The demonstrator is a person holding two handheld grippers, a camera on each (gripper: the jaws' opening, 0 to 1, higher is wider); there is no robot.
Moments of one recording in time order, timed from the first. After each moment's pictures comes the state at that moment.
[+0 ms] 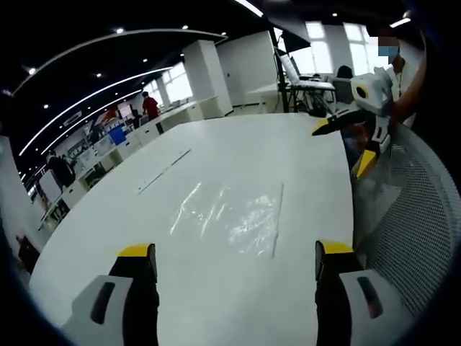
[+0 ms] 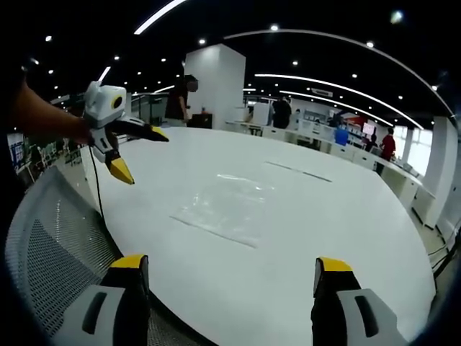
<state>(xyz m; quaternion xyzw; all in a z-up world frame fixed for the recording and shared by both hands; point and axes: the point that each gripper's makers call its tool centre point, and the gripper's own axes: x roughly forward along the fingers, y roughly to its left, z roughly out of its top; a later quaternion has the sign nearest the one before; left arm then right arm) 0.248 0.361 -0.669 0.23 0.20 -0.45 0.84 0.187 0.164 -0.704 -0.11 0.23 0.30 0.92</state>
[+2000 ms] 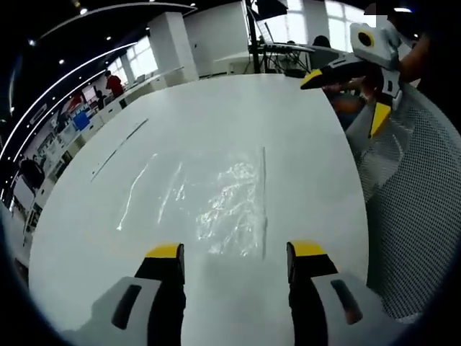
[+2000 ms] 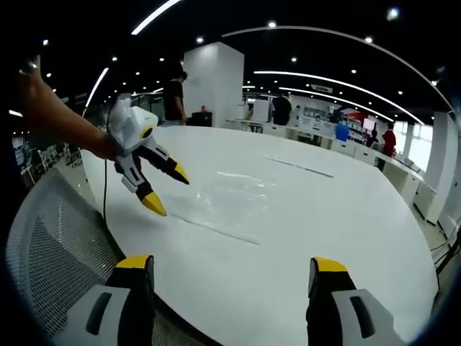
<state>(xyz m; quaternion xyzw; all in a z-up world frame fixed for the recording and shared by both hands) 0.263 0.324 -0.753 0.28 0.29 -0.50 0.76 0.187 0.163 -0.710 -0.10 0.24 0.30 0.92</state>
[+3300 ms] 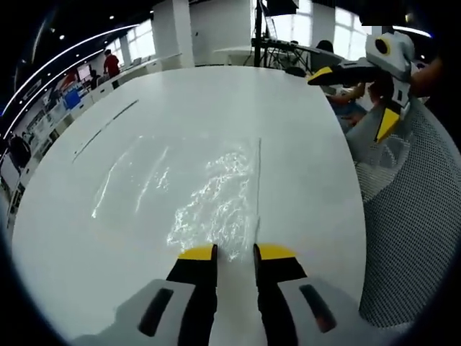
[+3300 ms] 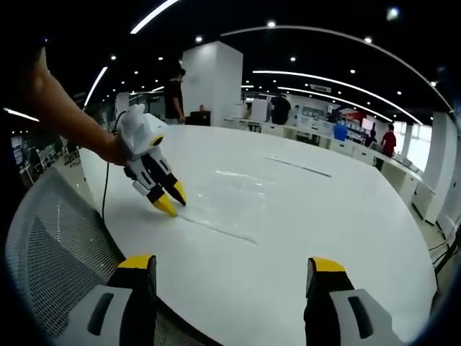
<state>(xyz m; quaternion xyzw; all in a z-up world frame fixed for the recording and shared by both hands) 0.258 0.314 -0.769 0.24 0.34 -0.52 0.75 0.186 0.162 -0.708 -0.10 0.24 0.29 0.92</state>
